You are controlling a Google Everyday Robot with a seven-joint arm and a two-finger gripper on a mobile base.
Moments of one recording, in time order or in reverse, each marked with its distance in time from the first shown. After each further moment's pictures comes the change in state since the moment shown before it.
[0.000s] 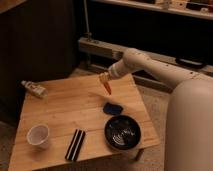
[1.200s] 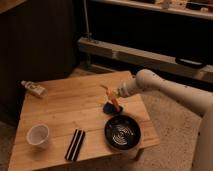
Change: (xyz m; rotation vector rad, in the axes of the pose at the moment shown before) arm -0.095 0.019 0.003 0.043 0.002 -0.053
